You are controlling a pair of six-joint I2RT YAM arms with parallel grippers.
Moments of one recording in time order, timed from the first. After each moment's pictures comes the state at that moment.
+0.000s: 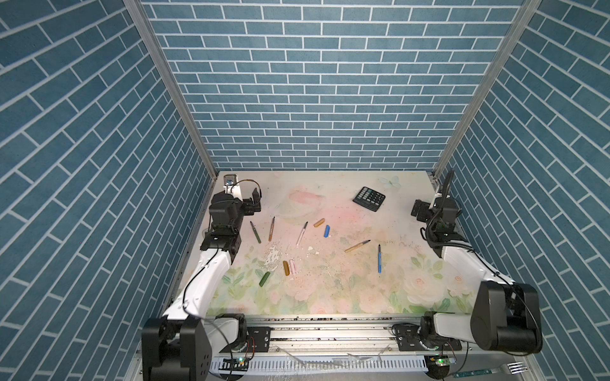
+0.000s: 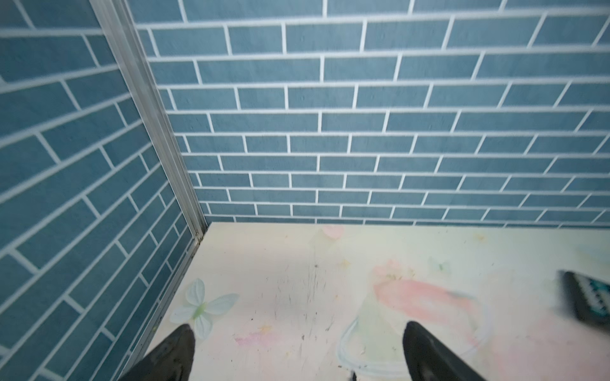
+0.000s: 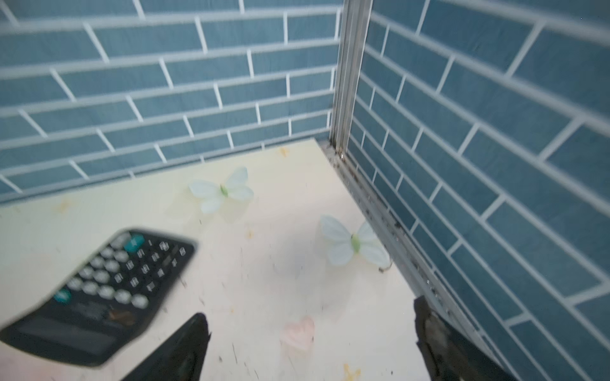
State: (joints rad) left arm -0.03 1.09 0.85 0.06 -0.07 -0.08; right arm 0.00 1.27 0.84 0.06 0.27 0.14
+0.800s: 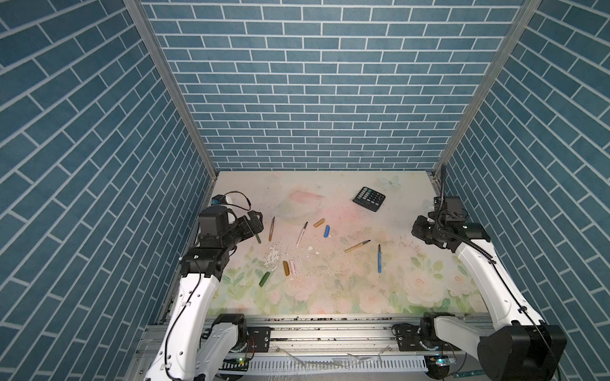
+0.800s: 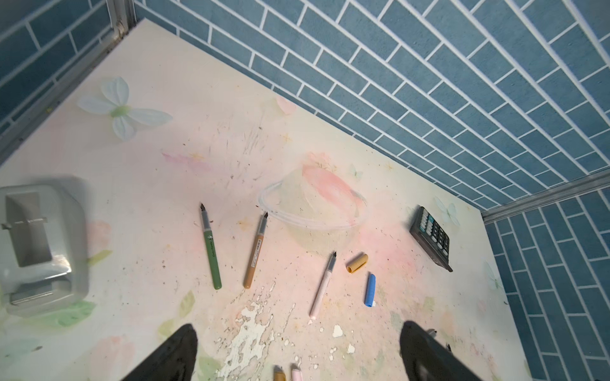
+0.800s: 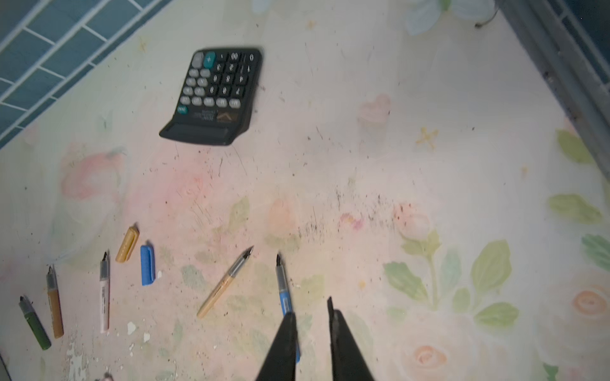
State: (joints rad) left arm -0.02 0.89 0.91 -0.60 0.18 -0.49; right arm 0.11 1.13 1.03 -0.87 -0.04 0.47
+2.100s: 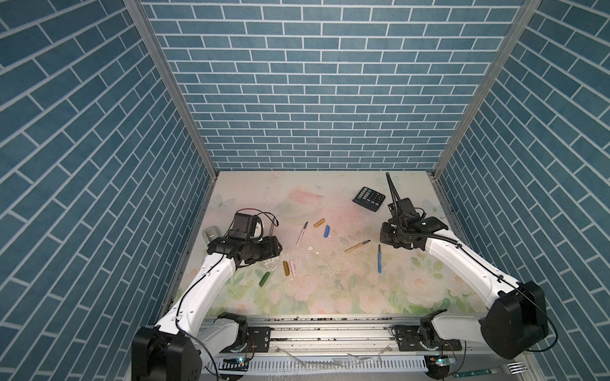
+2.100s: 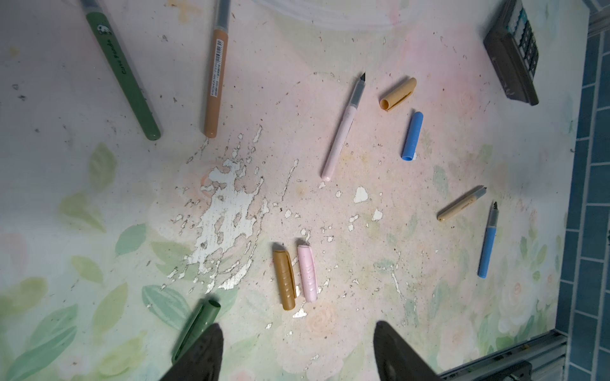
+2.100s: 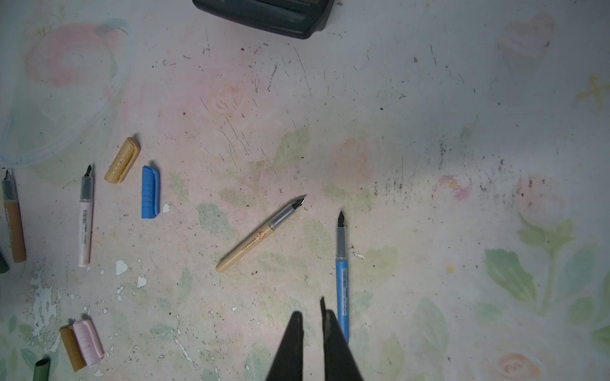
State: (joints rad) left arm -0.23 1.09 0.82 -0.78 0.27 -0.45; right arm 0.46 1.31 1.02 -0.79 0.05 0.60
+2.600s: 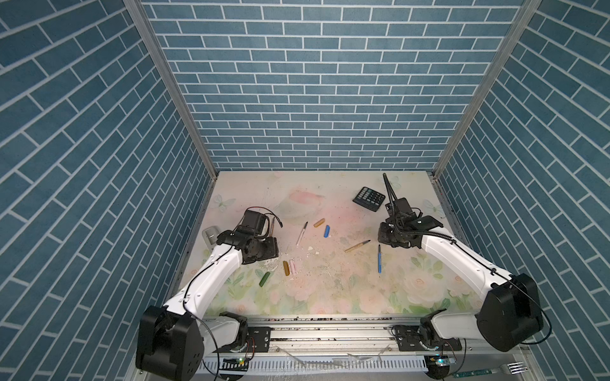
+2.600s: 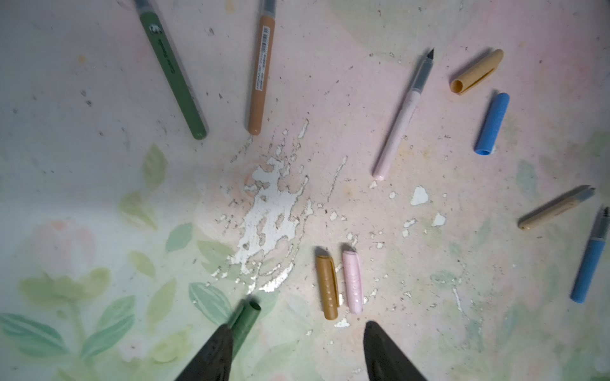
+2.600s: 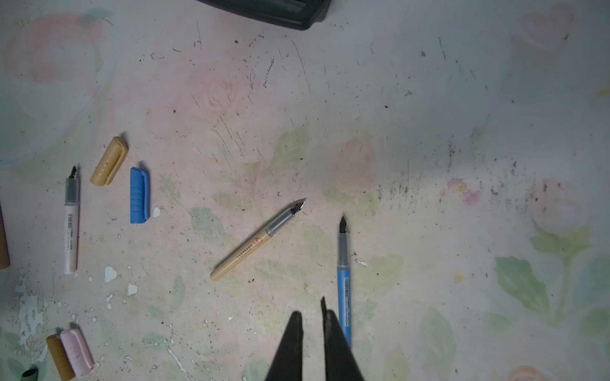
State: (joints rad) left arm -0.27 1.23 0.90 -0.84 0.06 -0.42; right arm 0.46 1.35 1.02 -0.76 0.05 0.60
